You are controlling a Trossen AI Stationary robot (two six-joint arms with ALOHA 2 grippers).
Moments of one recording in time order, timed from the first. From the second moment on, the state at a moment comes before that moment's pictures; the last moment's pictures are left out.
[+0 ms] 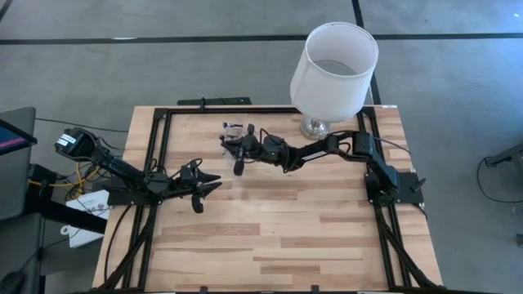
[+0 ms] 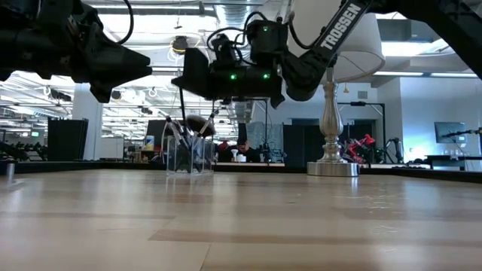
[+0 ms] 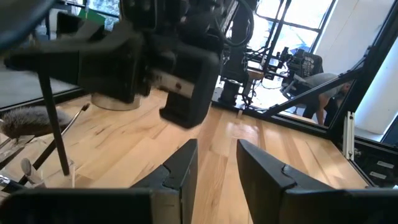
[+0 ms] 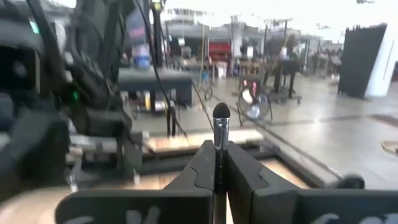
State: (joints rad) left arm -0.42 1.08 0.04 1.05 -0.61 -0.21; right arm -0.14 2.21 1.28 1.00 0.07 -0.06
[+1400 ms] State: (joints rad) left arm -0.42 1.08 0.04 1.05 -0.61 -0.21; right arm -0.20 2.21 1.28 0.83 0.08 -0.03
